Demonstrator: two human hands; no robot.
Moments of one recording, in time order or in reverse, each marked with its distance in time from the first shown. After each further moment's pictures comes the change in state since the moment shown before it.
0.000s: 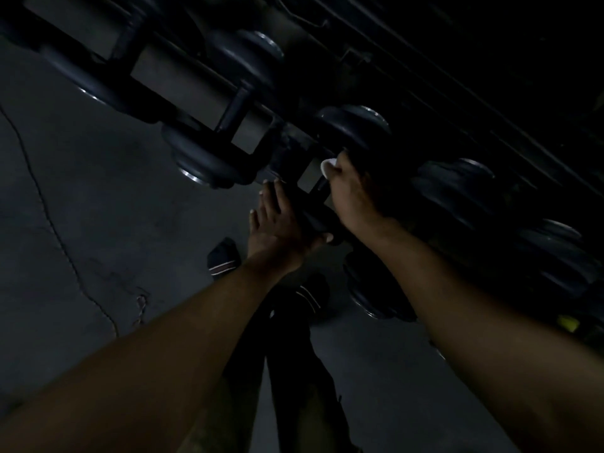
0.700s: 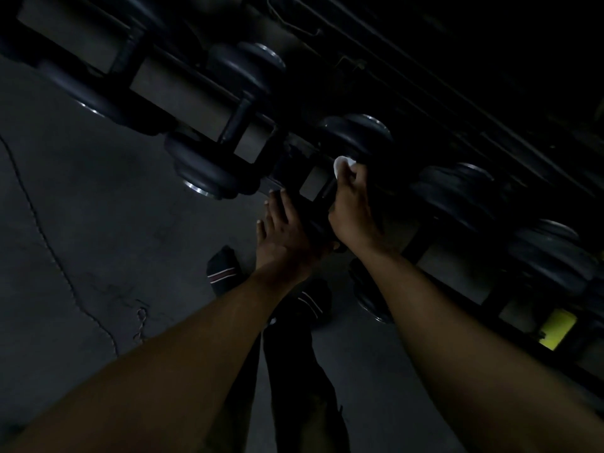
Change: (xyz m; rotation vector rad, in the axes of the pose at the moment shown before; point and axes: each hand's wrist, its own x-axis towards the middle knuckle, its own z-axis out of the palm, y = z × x) left_hand -0.001 -0.002 -0.001 -0.036 -0.040 0.008; right_hand -0.008 -0.007 0.020 0.340 0.234 0.232
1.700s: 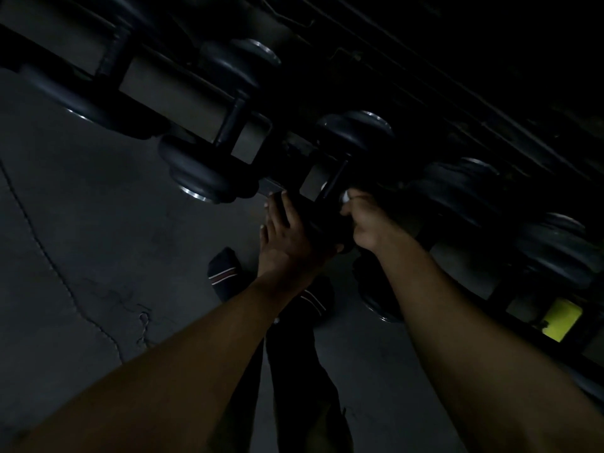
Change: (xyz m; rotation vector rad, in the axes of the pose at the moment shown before) left_hand 0.006 -0.006 0.009 -0.057 0.091 0.067; right_hand 0.022 0.030 0.001 0.677 -0.224 0.571
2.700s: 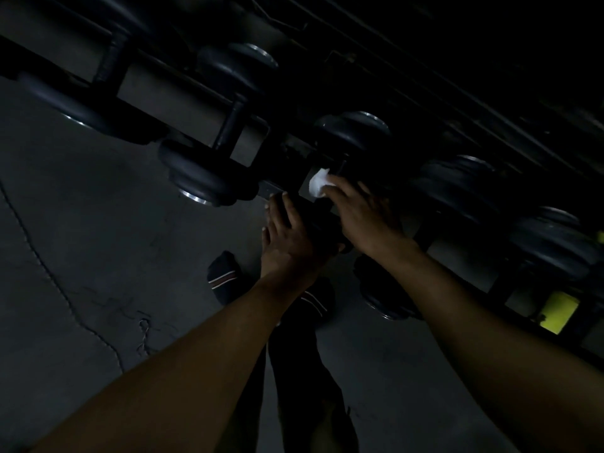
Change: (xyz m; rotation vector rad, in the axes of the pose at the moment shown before) left_hand -0.002 -0.001 -0.004 -0.019 -0.021 0.030; right_hand -0.045 -0.009 0.001 -1.472 0.116 -0.739
